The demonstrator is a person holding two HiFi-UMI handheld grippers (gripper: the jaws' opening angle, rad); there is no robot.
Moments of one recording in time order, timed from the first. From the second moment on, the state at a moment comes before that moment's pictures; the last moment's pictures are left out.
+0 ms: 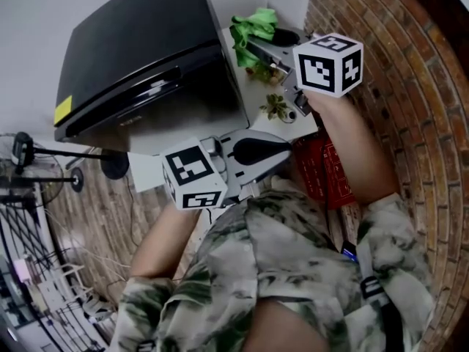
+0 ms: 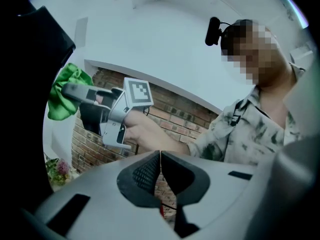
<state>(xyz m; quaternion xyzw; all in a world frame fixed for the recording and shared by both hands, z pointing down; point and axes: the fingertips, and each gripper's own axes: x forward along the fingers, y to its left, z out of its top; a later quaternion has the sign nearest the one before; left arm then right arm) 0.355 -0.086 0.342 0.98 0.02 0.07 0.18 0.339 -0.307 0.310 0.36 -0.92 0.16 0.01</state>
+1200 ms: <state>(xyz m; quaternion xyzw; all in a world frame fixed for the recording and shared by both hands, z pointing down) 0.334 -0.095 0.356 0.98 -0.01 0.08 0.20 0.301 -0.311 0.573 0.37 -0.88 0.24 0.18</state>
